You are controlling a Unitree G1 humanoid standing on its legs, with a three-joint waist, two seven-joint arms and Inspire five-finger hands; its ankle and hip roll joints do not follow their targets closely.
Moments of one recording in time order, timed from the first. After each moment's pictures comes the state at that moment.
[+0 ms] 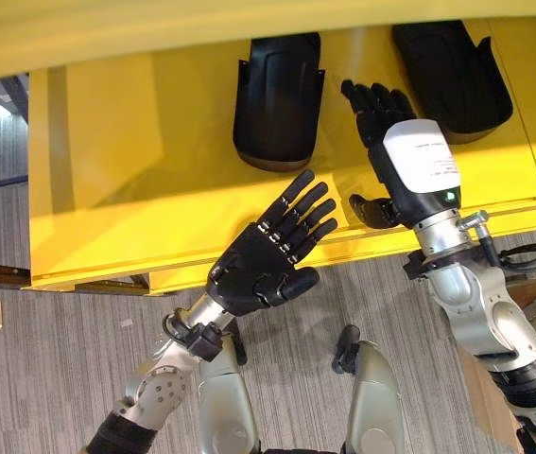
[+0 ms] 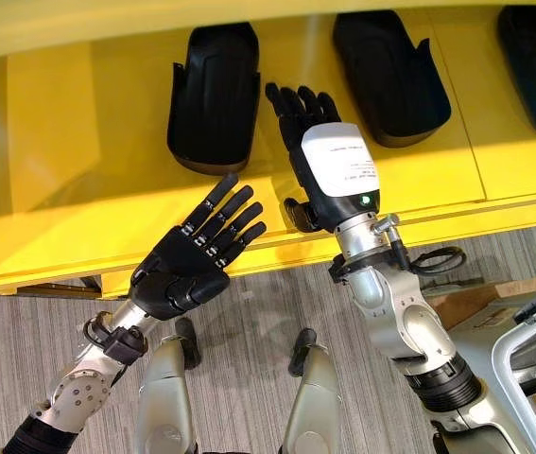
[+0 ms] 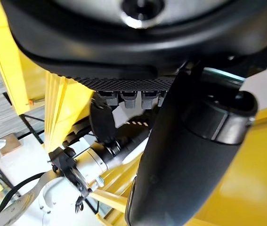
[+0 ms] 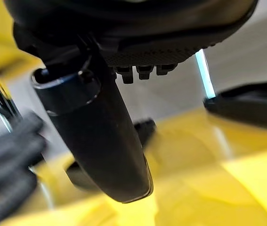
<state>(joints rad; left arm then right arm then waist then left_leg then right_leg) -0.10 0.50 -0.28 -0.22 -1.21 -0.03 -0.54 -0.43 -0.66 0.29 -0.40 -0.62 0.12 -0.15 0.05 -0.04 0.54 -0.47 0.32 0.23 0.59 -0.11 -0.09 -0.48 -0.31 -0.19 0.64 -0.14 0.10</state>
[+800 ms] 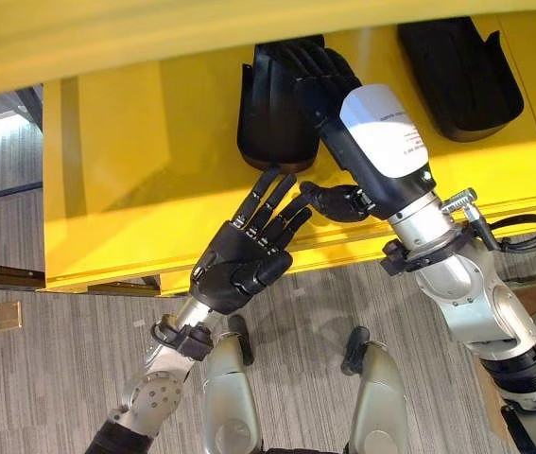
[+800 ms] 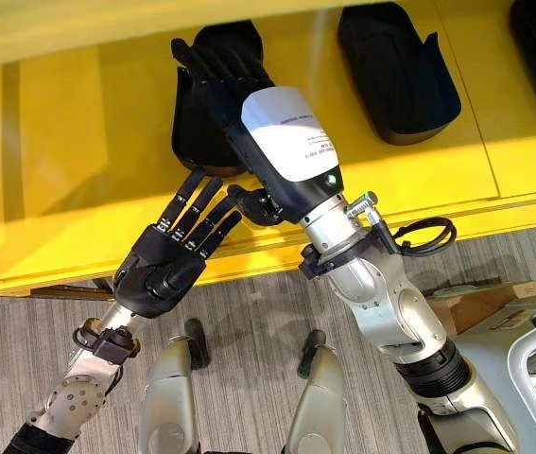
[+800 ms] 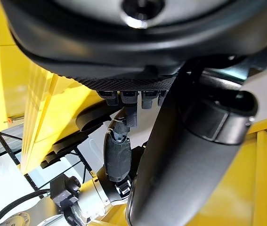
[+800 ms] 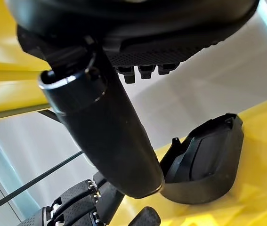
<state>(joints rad) -0.05 0.50 -0.27 -0.17 -1.31 -0.10 -0.54 -0.58 -0.60 0.36 -0.41 -0.49 0.06 0.01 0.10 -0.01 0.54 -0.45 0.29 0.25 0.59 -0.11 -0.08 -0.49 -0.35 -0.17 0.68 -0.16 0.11</state>
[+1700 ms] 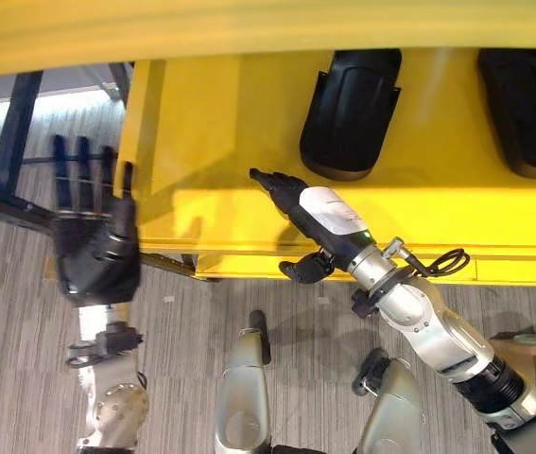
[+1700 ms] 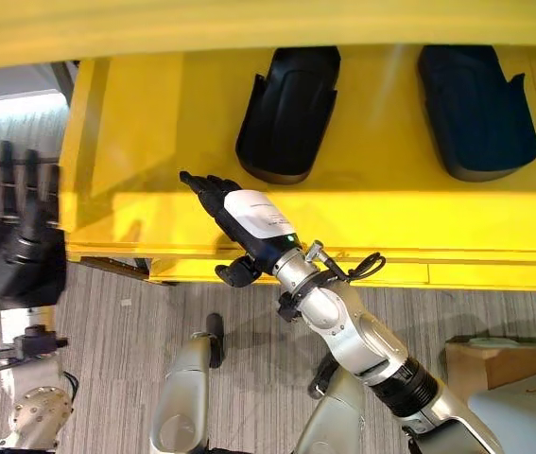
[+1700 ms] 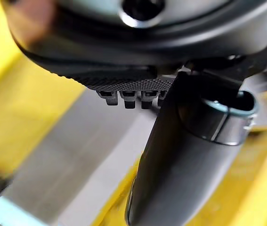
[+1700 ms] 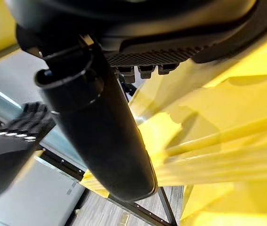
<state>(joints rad) 0.07 0.37 0.18 -0.18 -1.28 -0.50 -0.31 -0.50 -0.51 0.53 -0.23 -0.47 0.13 0.02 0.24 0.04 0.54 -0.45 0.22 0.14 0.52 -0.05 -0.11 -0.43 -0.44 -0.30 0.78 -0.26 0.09</state>
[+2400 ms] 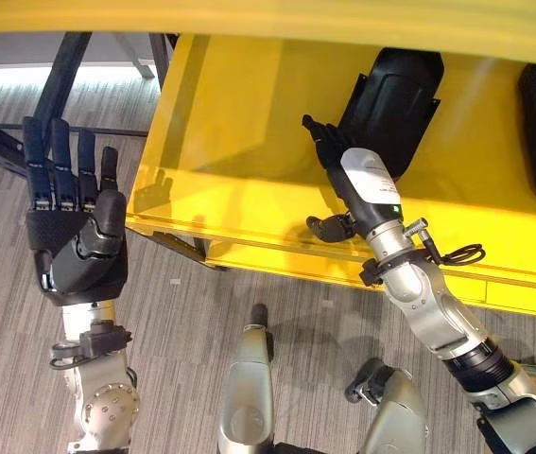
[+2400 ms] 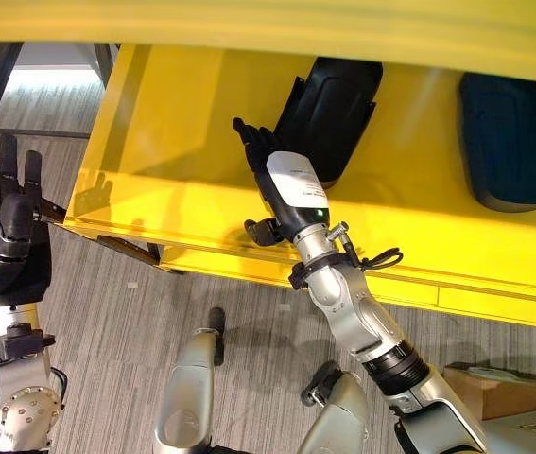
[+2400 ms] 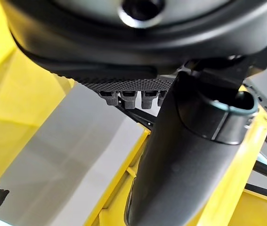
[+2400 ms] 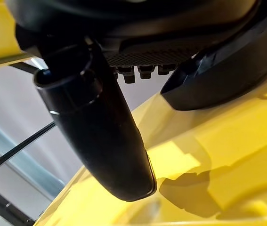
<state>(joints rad) 0.07 0.37 0.18 -0.23 -1.25 -0.42 -0.37 -0.53 -0.49 0.42 -0.12 -0.51 0.14 -0.16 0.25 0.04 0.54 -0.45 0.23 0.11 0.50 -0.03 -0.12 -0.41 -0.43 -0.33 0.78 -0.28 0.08</state>
